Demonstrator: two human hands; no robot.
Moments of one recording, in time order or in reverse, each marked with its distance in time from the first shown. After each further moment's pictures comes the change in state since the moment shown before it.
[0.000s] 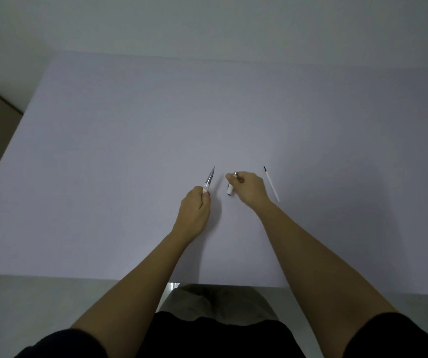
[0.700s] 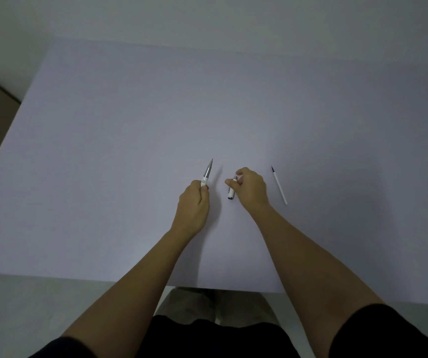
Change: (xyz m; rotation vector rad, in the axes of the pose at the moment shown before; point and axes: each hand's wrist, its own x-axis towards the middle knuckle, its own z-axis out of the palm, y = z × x) left_hand 0.018 -0.005 -0.009 -0.052 0.066 -0.043; right_hand 0.022 0.006 0.025 -0.114 0.065 -0.014
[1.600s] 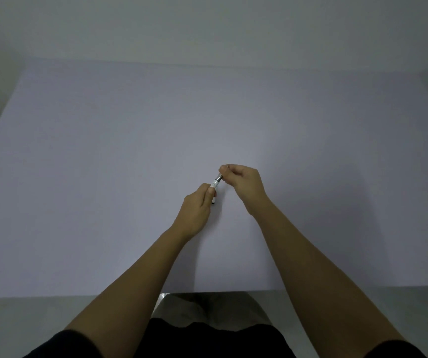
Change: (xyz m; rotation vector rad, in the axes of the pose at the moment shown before) left_hand -0.009 0.030 0.015 -0.041 -0.242 0.155; right_hand -0.037 -0.020 -0.060 0.693 -0.048 -0.023
